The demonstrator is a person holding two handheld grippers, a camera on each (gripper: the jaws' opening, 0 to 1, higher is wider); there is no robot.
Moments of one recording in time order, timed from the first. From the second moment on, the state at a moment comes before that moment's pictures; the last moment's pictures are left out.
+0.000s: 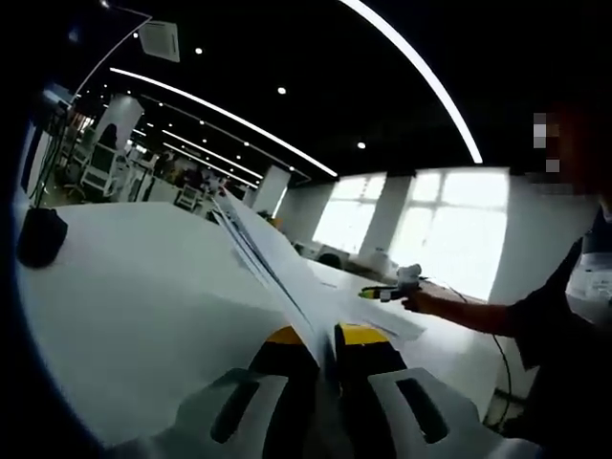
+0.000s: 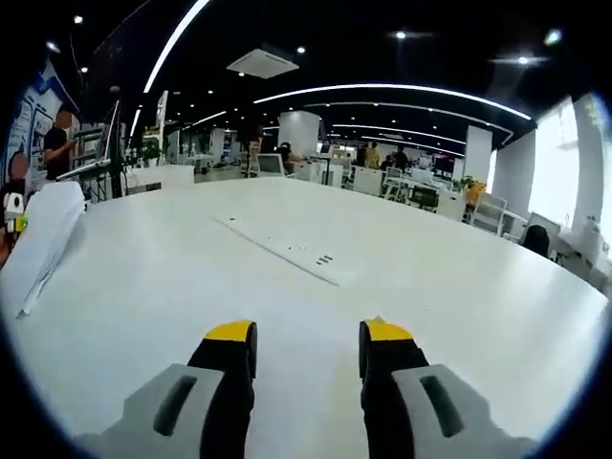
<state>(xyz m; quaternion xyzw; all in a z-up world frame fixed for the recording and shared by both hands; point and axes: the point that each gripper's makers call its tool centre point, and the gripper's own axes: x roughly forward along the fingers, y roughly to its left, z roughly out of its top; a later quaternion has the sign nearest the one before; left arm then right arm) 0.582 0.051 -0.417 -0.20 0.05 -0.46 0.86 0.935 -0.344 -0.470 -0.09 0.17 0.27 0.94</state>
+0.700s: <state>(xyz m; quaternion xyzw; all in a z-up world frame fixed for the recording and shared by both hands) 0.582 0.053 -0.416 -0.20 0.05 -0.46 0.86 0.948 -0.341 -0.484 -0.09 0.19 0.26 0.94</state>
